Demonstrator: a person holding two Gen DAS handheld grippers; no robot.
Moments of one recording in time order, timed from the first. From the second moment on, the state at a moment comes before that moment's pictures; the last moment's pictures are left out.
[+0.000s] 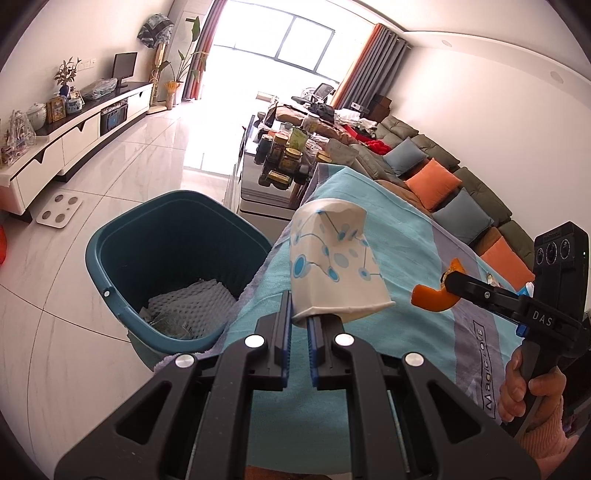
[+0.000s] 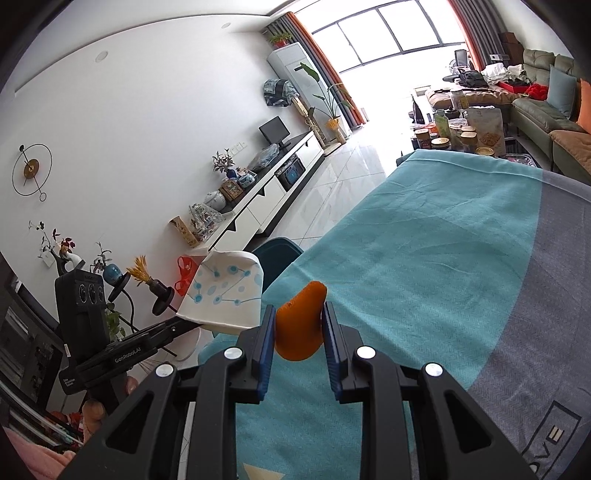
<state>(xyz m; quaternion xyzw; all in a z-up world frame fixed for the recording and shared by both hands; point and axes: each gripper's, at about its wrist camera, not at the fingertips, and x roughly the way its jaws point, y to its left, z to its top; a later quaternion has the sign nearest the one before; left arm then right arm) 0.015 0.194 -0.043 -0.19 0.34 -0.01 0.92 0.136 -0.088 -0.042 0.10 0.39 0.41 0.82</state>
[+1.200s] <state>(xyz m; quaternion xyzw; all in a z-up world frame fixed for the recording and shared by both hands) 0.013 0.237 -0.058 -0.22 0.34 0.07 0.91 0.152 -0.027 -0.044 0.07 0.41 0.44 0.79</state>
